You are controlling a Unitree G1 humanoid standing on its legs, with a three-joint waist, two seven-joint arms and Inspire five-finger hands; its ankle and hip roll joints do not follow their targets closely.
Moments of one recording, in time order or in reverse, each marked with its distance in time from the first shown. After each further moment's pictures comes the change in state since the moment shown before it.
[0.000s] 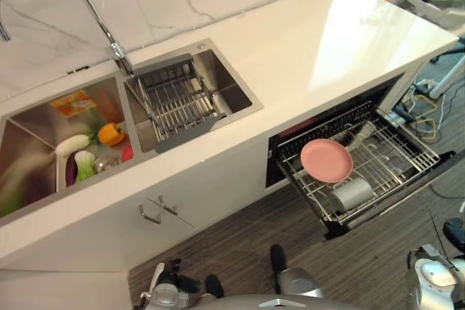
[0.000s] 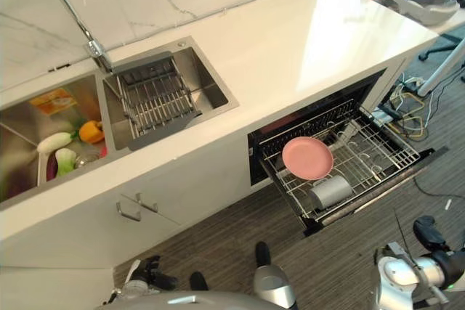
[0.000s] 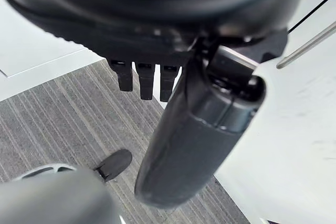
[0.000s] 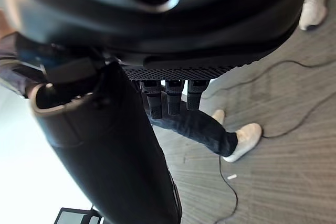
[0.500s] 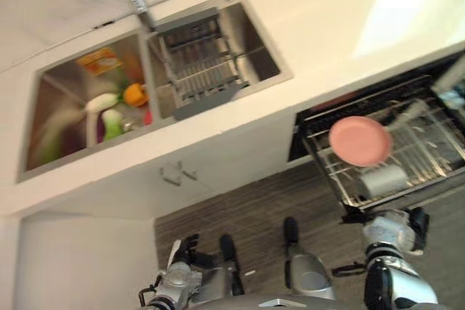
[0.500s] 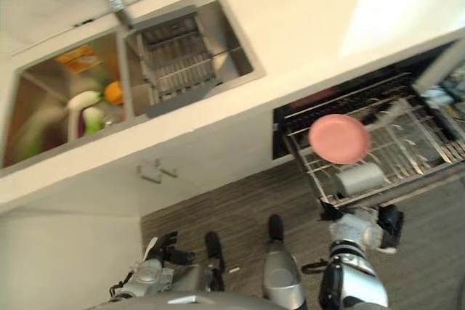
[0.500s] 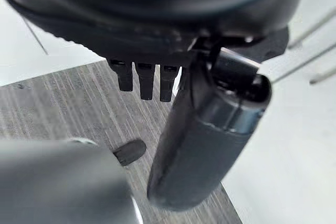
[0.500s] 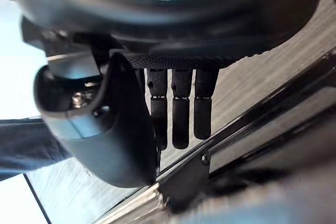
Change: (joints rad) left arm -0.019 -0.020 -0.114 -0.127 -0.162 -0.014 -0.041; right arm -0.537 -0.067 -0.023 0.650 1.090 -0.290 0.421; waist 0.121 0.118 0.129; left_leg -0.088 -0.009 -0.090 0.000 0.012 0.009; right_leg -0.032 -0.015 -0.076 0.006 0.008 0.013
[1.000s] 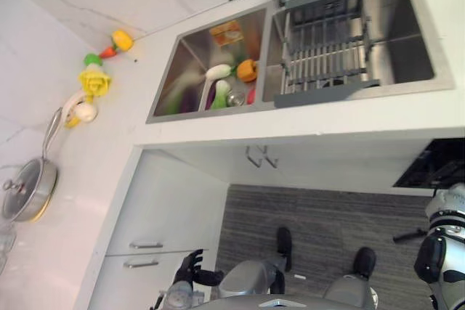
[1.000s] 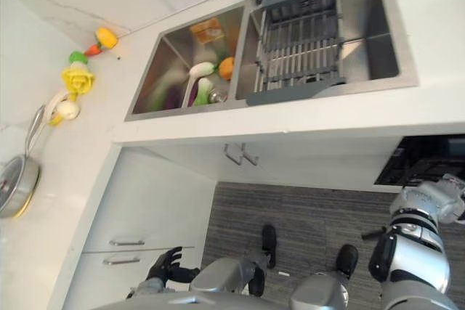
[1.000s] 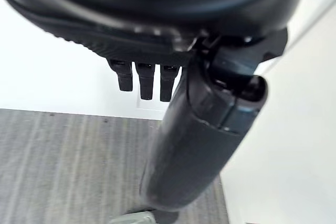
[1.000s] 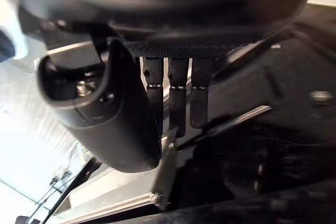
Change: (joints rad) left arm 0.119 -0.012 -0.029 0.010 -0.012 -0.029 -0.028; right arm -0.136 -0.222 -0.010 -0.173 0.387 -0.031 0.200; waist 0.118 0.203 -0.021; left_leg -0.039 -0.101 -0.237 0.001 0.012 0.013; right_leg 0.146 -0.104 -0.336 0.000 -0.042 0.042
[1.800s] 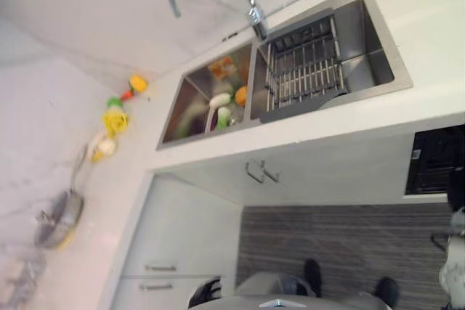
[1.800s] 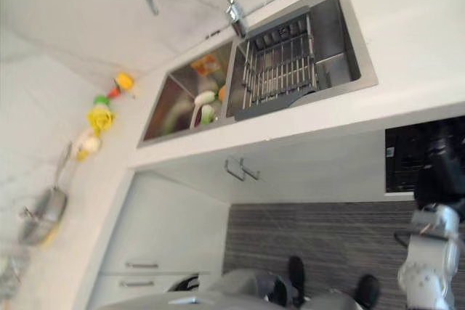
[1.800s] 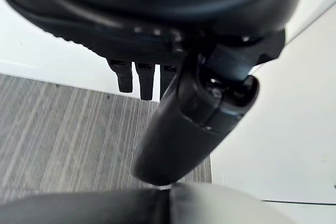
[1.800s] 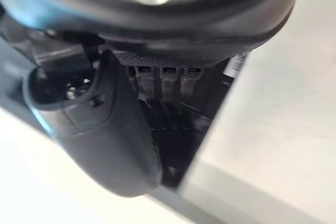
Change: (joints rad) left arm 0.083 -0.098 0.175 -0.012 0.055 0.008 -0.112; right arm 0.909 -0.014 0.343 -0.786 -0.613 0.264 0.410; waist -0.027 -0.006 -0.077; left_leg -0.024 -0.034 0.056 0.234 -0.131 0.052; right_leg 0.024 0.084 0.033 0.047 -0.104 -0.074
